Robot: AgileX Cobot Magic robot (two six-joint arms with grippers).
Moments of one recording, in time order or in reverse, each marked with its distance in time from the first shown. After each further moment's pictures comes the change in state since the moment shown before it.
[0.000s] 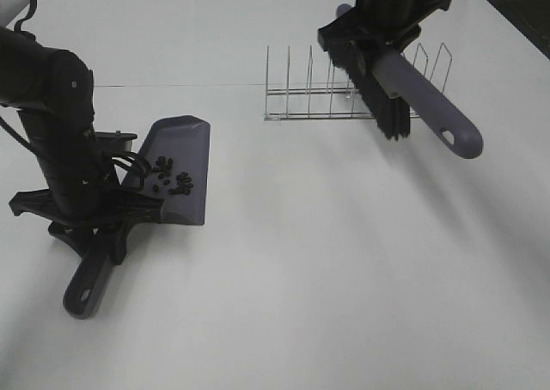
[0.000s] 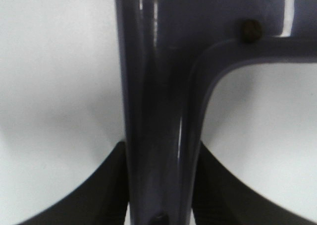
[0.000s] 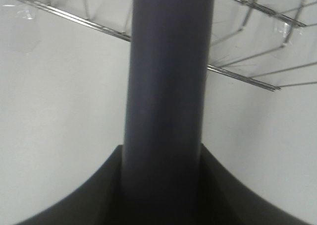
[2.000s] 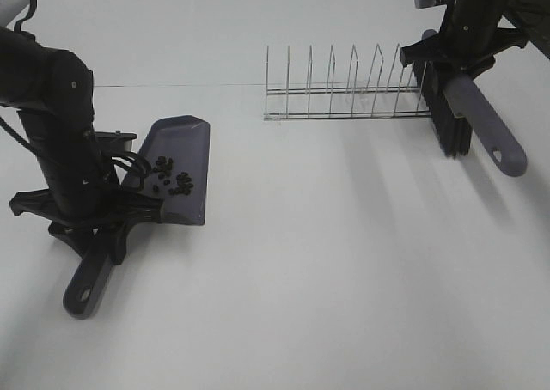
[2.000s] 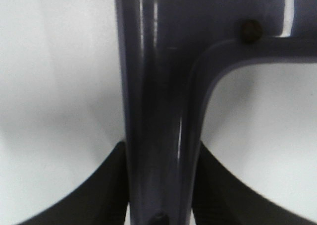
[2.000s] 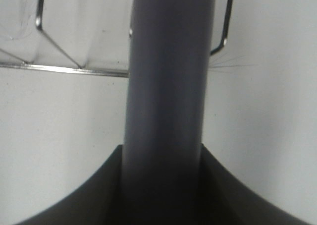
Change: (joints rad) left arm 0.000 0.000 0.000 0.000 -0.002 0.000; right arm -0.242 0.117 0.004 0.049 -0.113 -0.025
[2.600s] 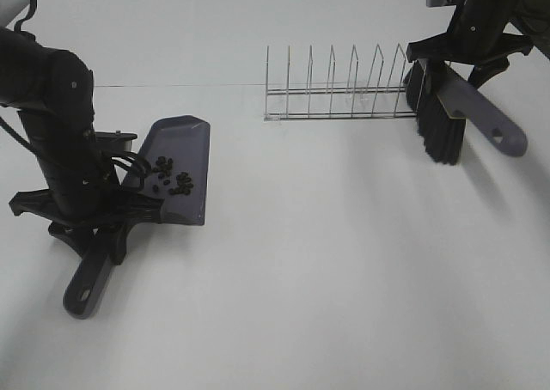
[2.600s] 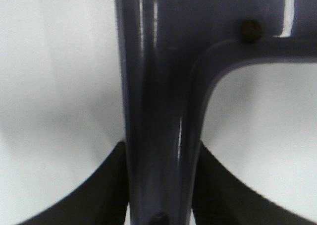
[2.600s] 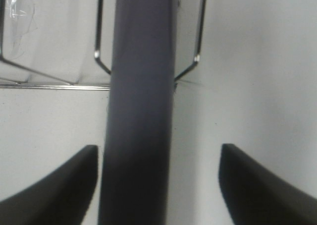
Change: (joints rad) left arm 0.000 0.000 0.000 0.000 0.000 0.000; right arm -0.051 0.044 -0.062 0.080 0.011 0.000
